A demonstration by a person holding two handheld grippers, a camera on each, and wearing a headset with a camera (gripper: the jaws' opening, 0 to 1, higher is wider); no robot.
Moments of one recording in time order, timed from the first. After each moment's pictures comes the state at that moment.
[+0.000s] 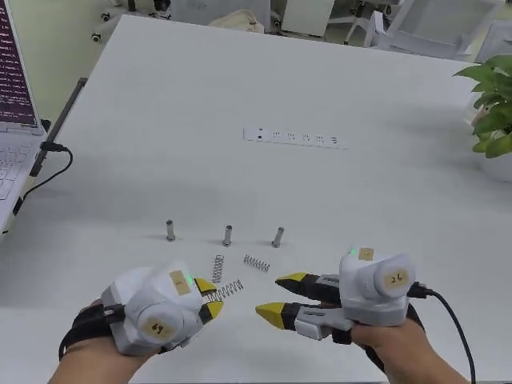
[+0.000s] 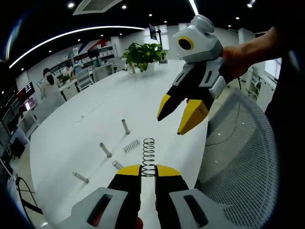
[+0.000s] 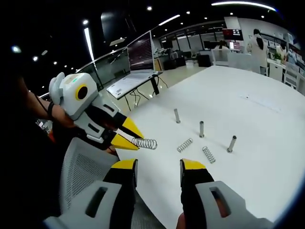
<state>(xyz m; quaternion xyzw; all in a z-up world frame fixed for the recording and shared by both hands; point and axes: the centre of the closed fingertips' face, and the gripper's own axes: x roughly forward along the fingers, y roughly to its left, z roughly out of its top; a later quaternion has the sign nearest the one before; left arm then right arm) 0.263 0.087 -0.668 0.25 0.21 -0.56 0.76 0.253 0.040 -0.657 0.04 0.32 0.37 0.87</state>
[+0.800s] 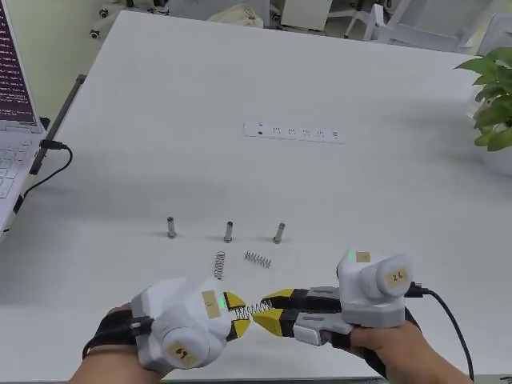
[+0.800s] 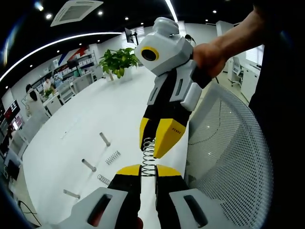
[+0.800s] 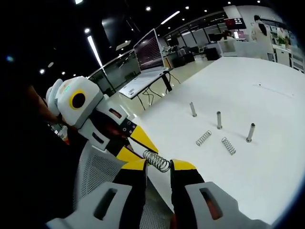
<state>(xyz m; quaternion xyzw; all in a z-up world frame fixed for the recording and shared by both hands) 0.229 0.065 -0.665 0.28 0.19 -0.62 0.71 0.231 0.061 -0.660 0.10 0.34 0.42 0.84</state>
